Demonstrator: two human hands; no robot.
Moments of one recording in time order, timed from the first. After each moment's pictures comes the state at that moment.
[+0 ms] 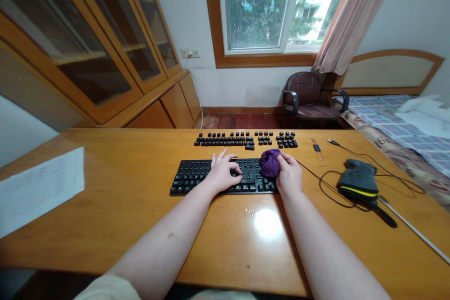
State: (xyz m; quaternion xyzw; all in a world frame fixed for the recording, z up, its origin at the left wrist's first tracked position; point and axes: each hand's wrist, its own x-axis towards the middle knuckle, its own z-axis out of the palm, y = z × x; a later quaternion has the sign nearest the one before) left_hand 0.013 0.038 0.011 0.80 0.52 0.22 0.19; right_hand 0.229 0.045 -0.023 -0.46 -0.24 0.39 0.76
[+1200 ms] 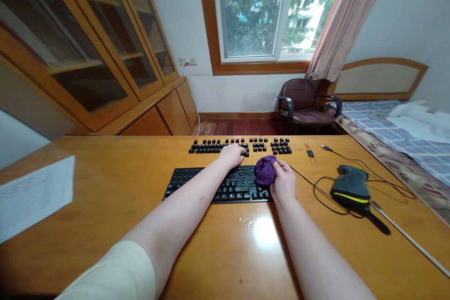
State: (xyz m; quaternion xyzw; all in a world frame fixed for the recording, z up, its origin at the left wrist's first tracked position) left_hand 0.066 0.135 0.021 0.83 0.54 0.09 0.09; right_hand 0.224 0.041 -0.014 -0.43 -0.19 0.42 0.78
